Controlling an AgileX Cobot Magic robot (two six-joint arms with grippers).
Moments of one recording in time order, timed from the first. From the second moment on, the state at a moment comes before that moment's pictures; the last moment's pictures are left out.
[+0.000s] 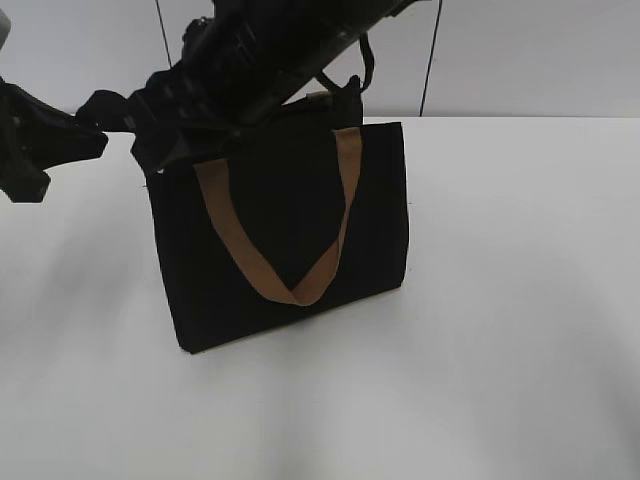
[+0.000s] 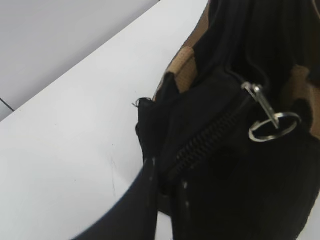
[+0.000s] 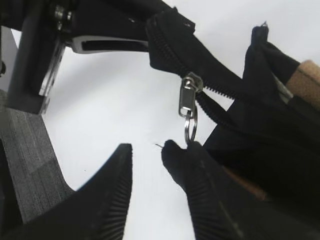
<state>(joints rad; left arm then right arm) -0.04 1.39 -0.78 -1.34 0.55 1.95 0.71 1.92 -1.62 0.65 0.75 -0.56</state>
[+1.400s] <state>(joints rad) -0.04 1.39 -0.78 -1.34 0.60 1.94 0.71 1.99 -1.62 0.68 0.61 -0.57</state>
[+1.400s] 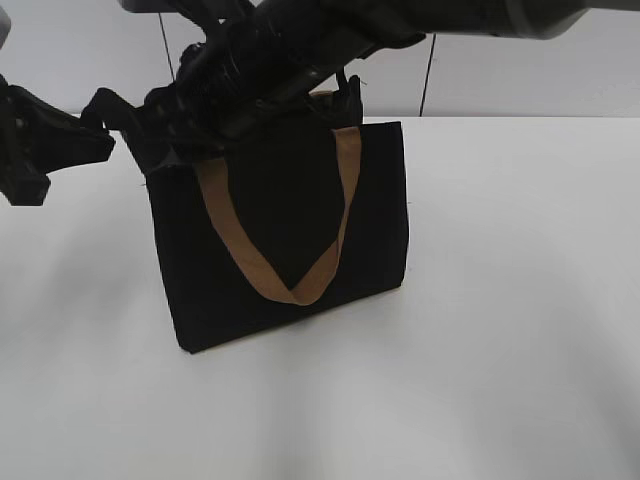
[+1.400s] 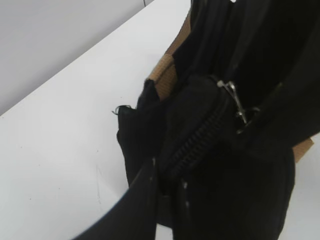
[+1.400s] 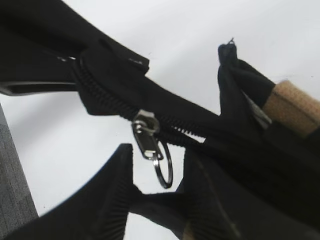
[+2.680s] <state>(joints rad) 0.07 1.39 -0.78 -0.93 0.68 1.48 0.62 1.96 -1.62 0.68 0.76 -0.56</state>
